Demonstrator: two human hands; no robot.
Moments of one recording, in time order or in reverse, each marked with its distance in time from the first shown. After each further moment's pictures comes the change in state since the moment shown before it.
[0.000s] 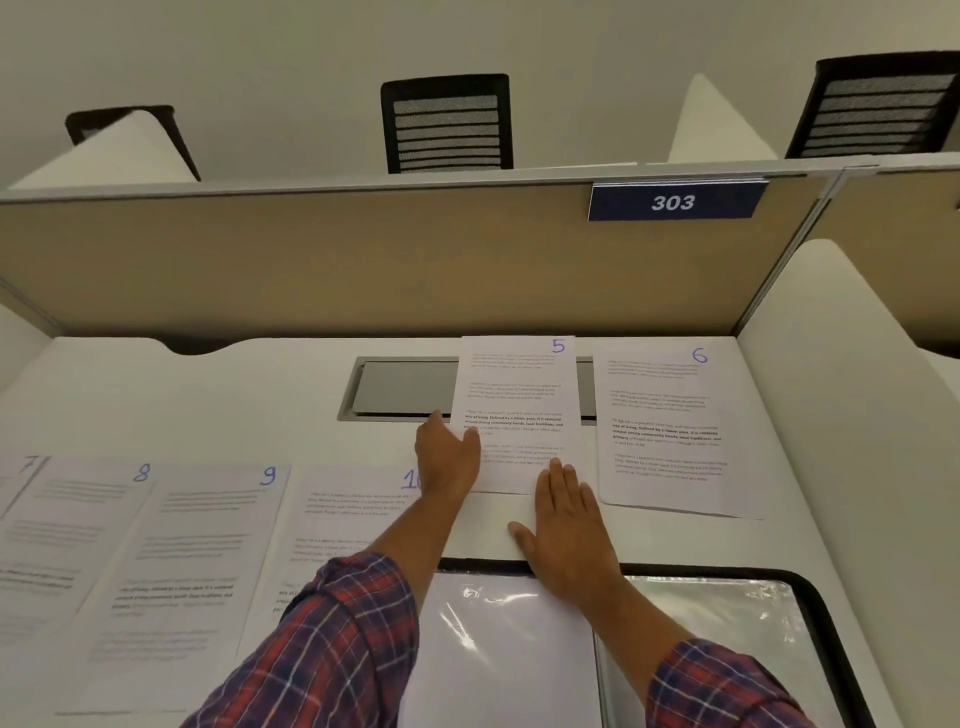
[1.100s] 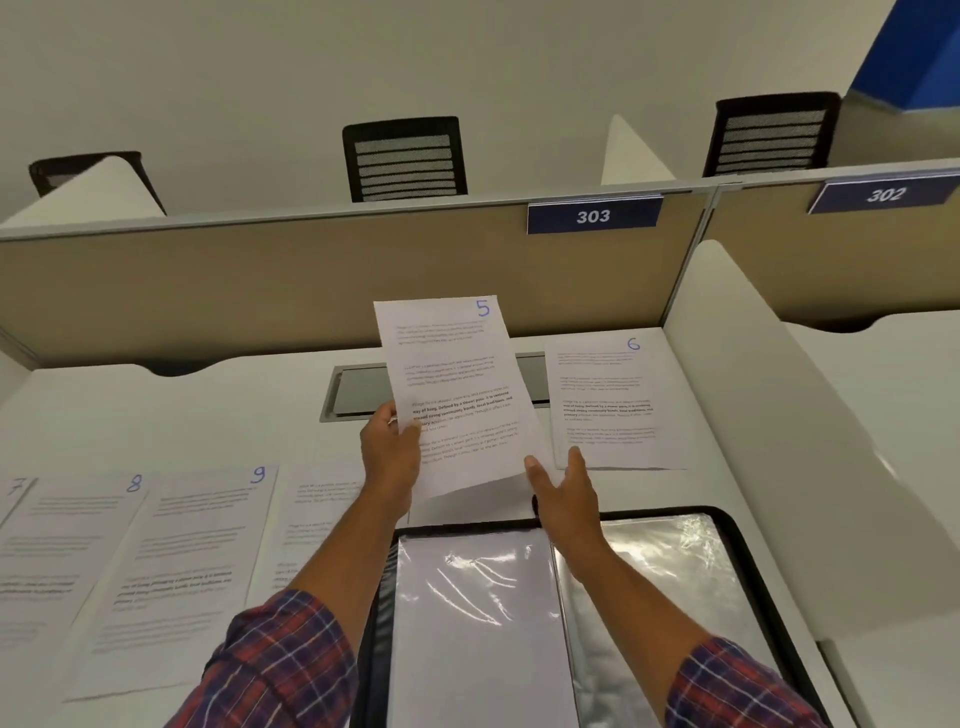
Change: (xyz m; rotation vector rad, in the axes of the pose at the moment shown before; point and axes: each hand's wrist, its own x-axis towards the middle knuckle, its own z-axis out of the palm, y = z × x) left_hand -0.070 0.009 -0.074 -0.561 -0.066 0.069; right_hand -0.068 -0.006 -0.052 1.216 0.359 0.385
